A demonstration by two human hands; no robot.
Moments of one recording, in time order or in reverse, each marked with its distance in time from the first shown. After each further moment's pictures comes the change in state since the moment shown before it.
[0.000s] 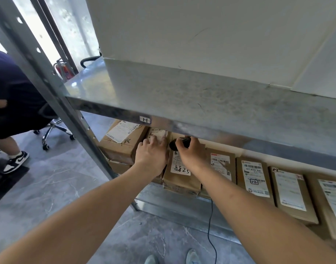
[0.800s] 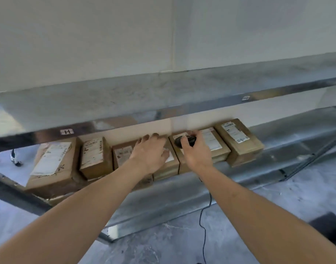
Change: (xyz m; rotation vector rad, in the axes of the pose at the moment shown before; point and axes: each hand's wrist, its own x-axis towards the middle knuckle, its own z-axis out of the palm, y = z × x) left_hand -0.047 0.128 -0.029 -0.012 0.051 0.708; right_hand -0.134 0.112 -0.081 0.321 0.595 0.295
